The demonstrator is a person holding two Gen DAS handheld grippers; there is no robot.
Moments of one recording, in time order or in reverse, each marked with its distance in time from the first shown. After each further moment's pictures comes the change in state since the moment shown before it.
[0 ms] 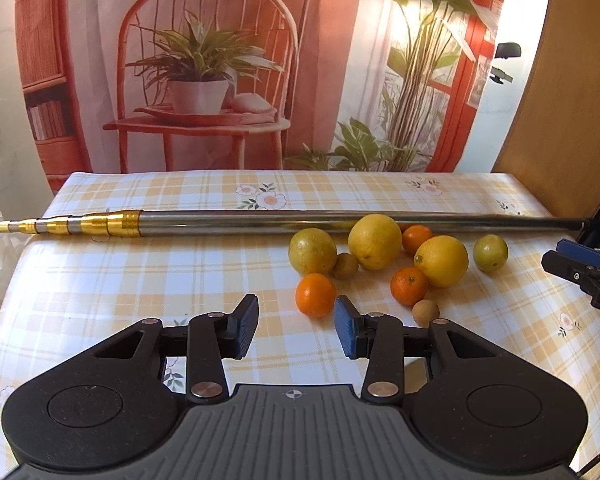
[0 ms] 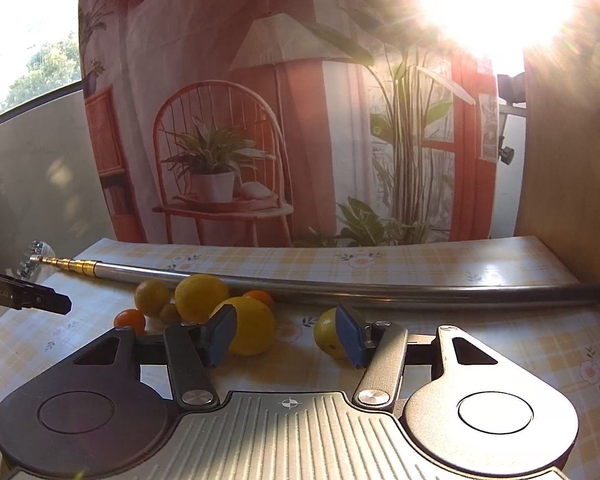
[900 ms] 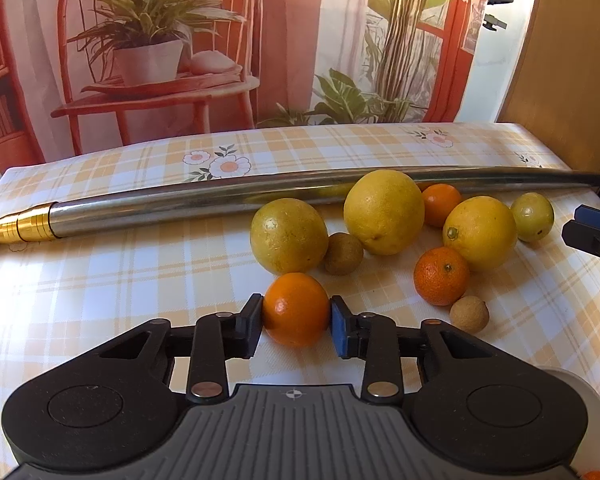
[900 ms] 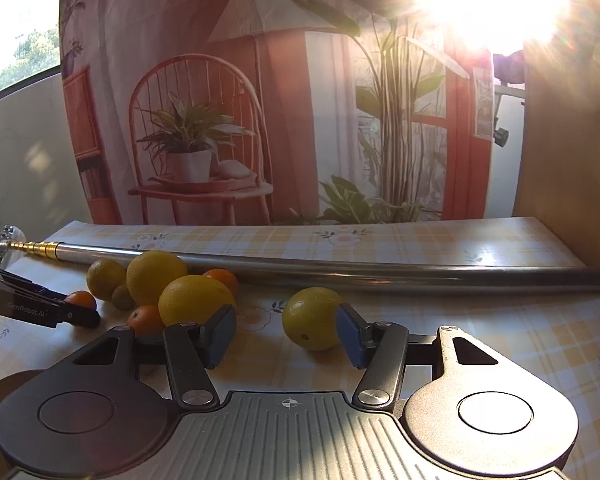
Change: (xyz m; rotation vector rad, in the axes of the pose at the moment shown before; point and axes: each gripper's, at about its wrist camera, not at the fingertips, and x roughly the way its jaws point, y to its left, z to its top) left arm 0.098 -0.009 -0.002 0.080 0.083 -0.027; right arm 0.051 -0.017 -0.018 -0.004 0.027 -0.045
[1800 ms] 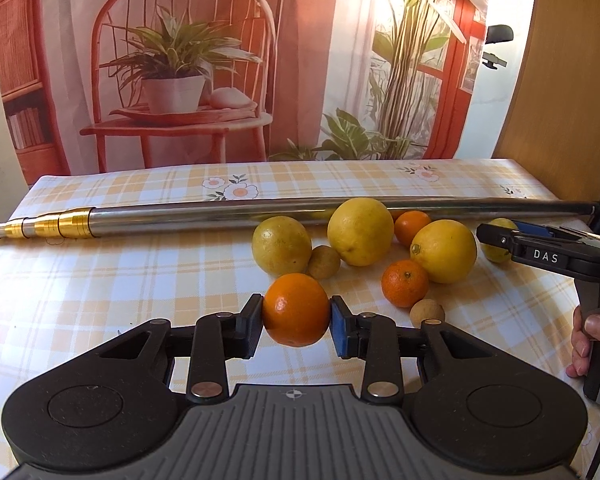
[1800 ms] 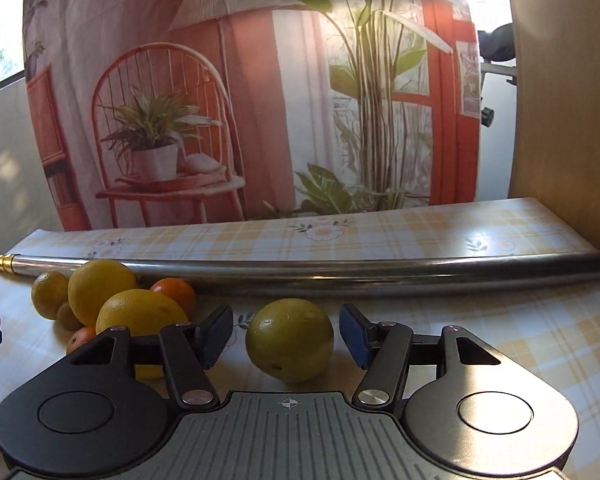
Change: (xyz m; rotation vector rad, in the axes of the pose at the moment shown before) left arm -0.051 -0.019 -0.015 -0.046 -0.112 0.046; right arm 0.057 -0.013 -0.002 0.057 0.019 -0.056
